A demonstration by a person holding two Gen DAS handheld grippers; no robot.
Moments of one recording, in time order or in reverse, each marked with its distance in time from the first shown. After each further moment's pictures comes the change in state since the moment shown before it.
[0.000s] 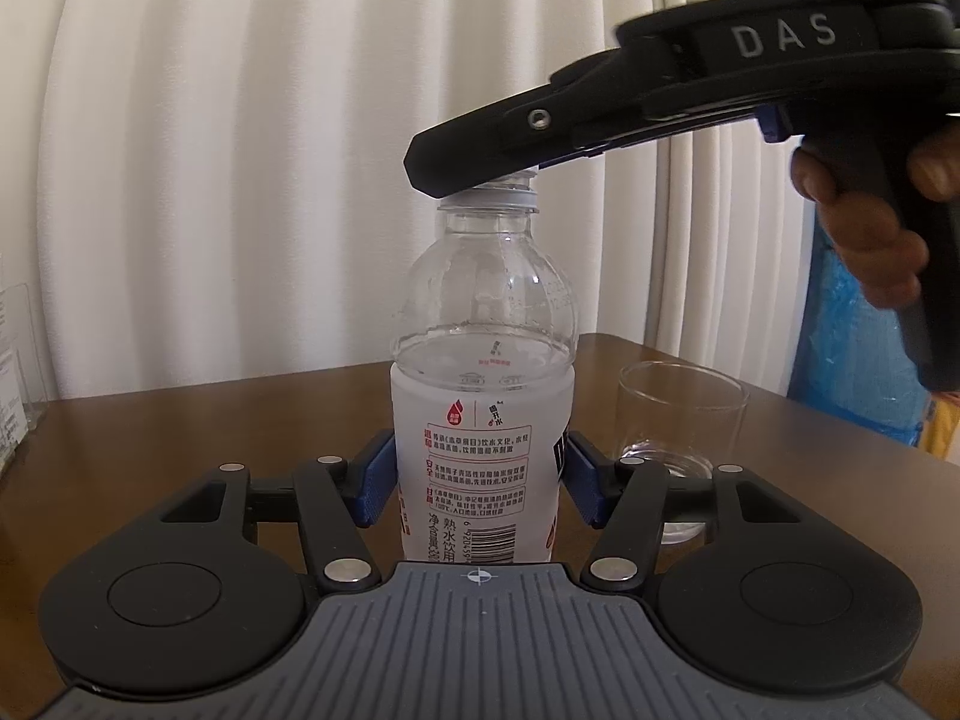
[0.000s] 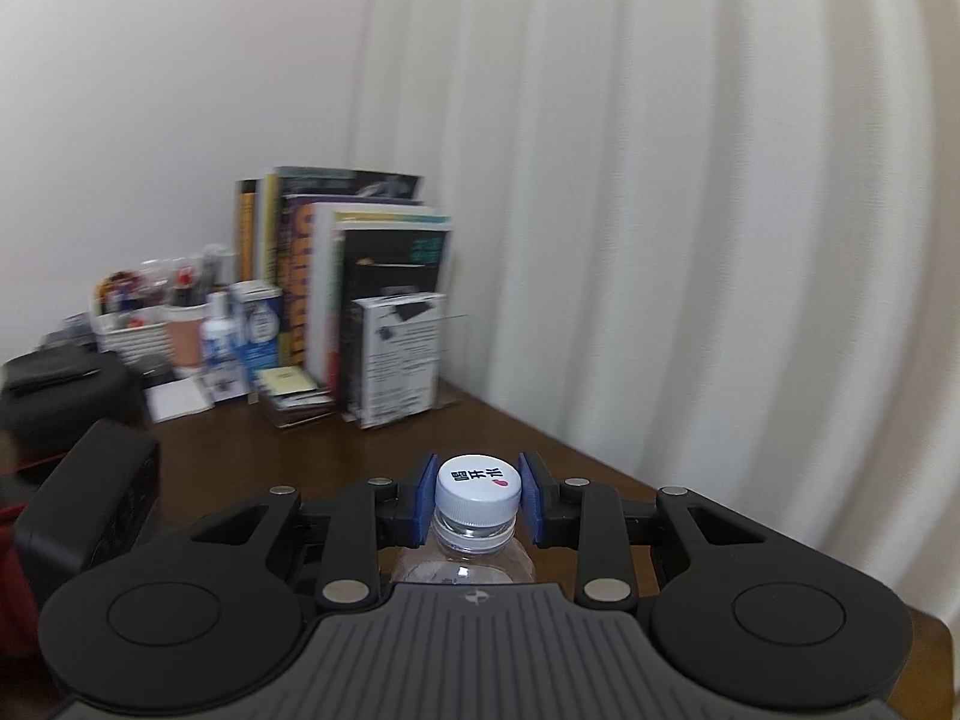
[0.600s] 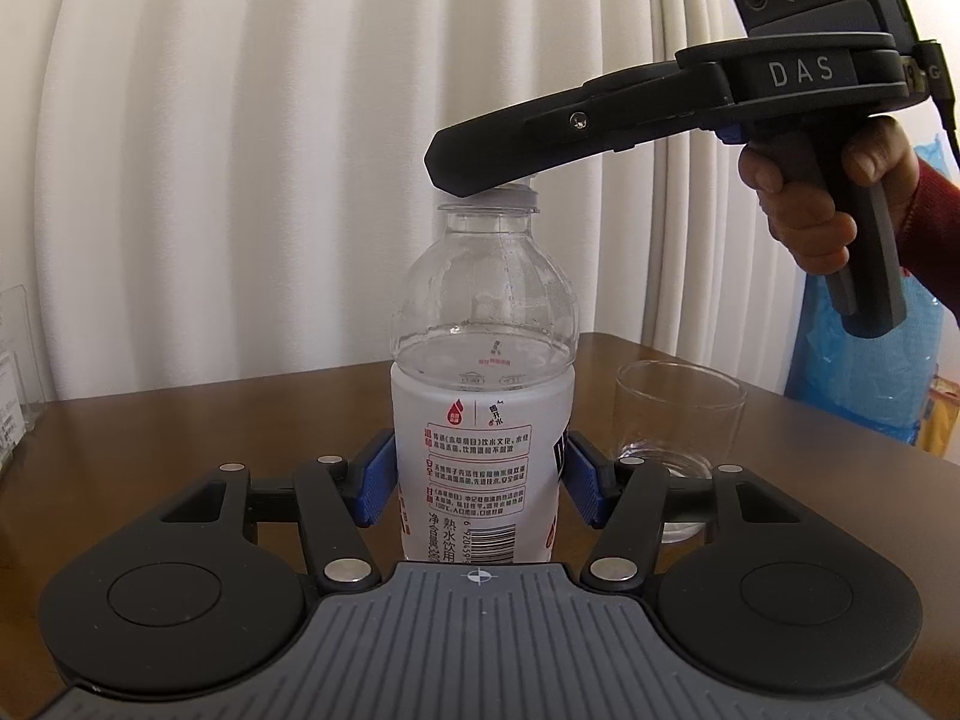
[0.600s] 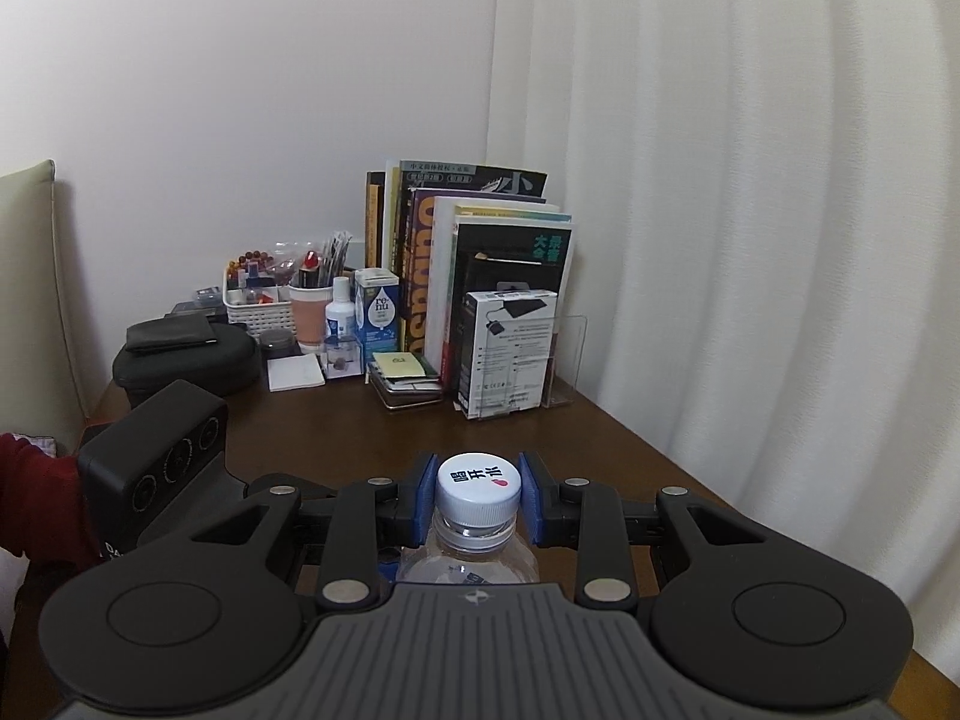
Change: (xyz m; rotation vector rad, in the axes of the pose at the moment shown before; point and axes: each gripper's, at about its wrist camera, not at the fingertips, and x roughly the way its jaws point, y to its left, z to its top) left arm -0.004 0.001 0.000 -0.003 0.001 -0.006; right arm 0.003 -0.026 0.003 -0.086 -0.010 0.239
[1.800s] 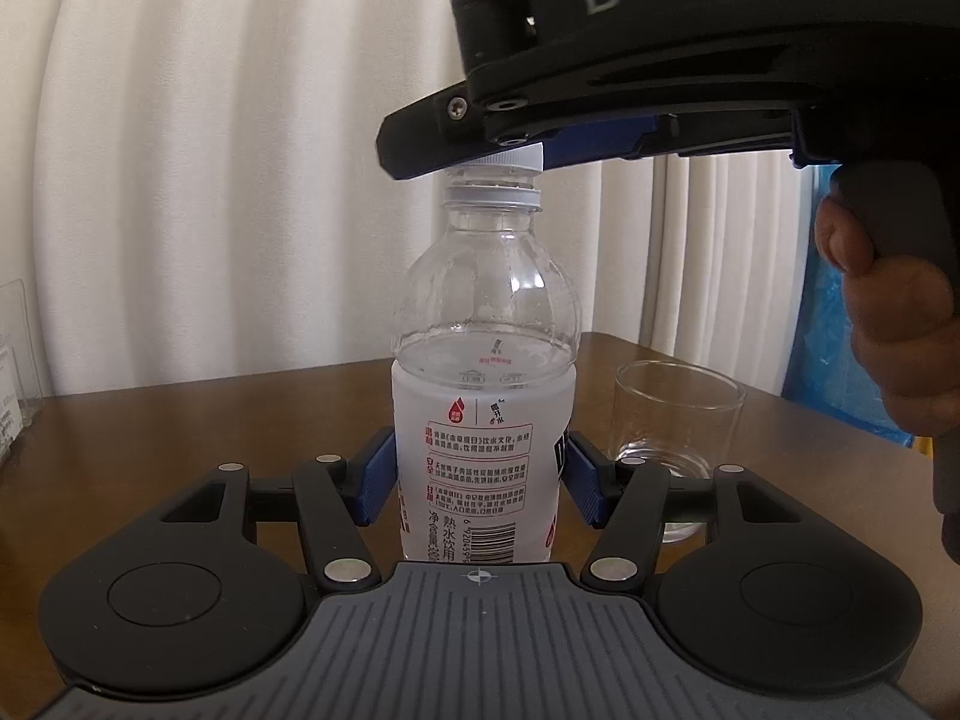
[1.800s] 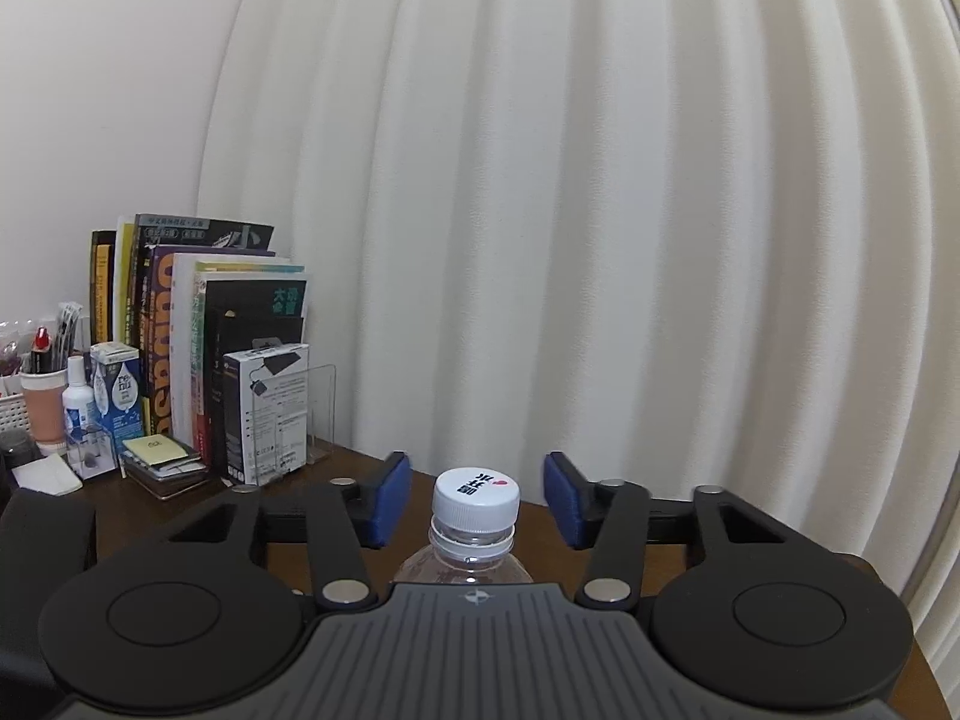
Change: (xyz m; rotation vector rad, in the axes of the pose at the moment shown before) left arm 0.001 -0.001 0.003 -0.008 0.004 -0.006; right arm 0.034 0.085 -0.014 0.212 -0.119 -0.705
